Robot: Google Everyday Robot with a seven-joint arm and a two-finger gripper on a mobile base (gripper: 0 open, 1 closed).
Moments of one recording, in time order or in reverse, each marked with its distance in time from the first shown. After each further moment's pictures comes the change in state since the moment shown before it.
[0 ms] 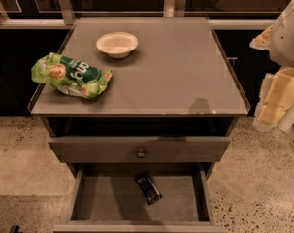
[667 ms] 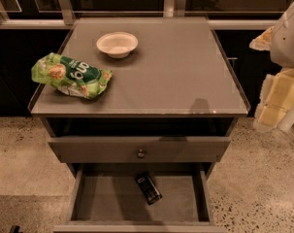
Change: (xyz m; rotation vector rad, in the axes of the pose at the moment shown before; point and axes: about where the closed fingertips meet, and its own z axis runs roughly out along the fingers) arm 0.000 0.001 0.000 -0.002 -0.022 -0.005
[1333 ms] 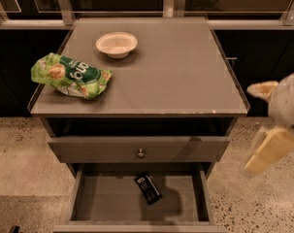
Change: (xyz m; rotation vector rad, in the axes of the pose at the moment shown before) arm 0.019 0.053 0.063 -0.024 -0.206 0.122
